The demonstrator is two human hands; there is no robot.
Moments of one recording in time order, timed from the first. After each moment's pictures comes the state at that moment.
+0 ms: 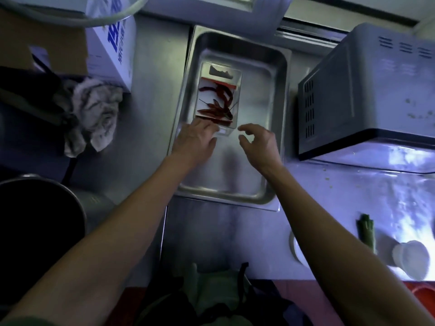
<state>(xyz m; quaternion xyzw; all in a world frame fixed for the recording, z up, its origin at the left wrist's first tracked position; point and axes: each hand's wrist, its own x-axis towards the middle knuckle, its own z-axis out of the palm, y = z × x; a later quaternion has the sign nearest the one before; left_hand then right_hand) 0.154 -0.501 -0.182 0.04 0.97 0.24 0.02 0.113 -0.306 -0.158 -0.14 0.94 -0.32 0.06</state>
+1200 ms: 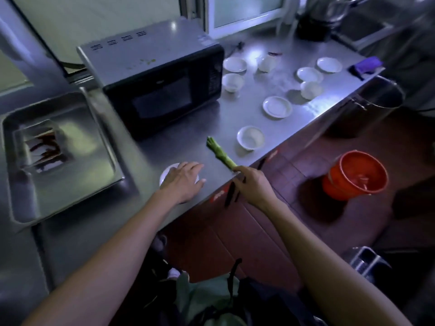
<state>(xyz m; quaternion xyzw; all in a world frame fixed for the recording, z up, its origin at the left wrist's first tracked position) 0.360 -0.084 -0.131 0.34 0.93 0.07 0.12 0.474 0.125 -0.129 0.14 0.93 -0.33 -0.02</state>
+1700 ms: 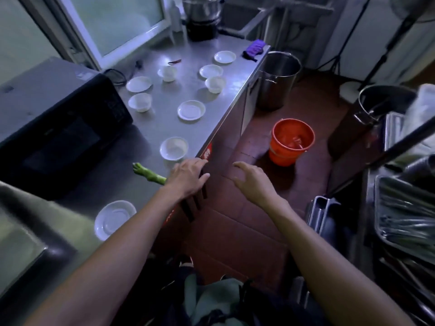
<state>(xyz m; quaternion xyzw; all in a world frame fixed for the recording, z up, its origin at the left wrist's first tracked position) 0.420 0.120 -0.102 0.53 0.84 0.07 0.10 0.608 0.247 -0.109 0.34 0.89 -0.30 -0.08</state>
